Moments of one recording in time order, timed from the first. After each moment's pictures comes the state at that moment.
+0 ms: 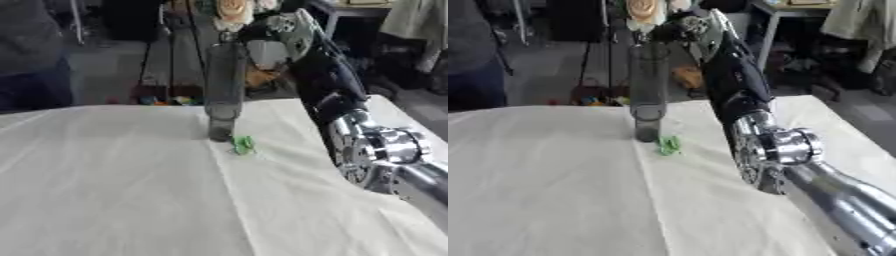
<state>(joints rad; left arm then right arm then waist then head) -0.25 0.24 0.00 -1.54 0.17 -0.23 -0.18 -1.23 -0.49 -0.41 -0.60 1.04 -0.31 0.84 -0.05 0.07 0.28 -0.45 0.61</state>
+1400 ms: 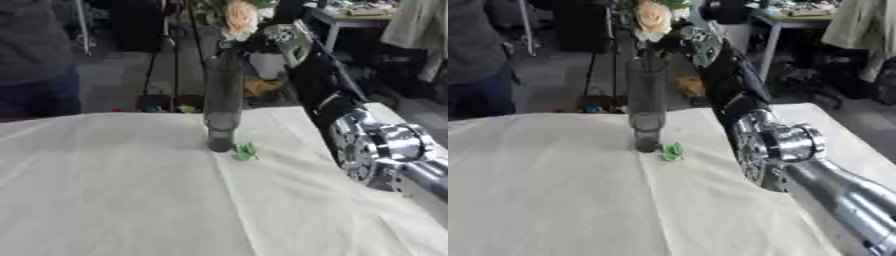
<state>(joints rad) -0.23 0.24 0.00 -1.53 0.17 -0.23 -0.18 -1.24 -0.49 -0.38 -0.51 0.92 -0.29 0.86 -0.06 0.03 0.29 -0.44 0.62</state>
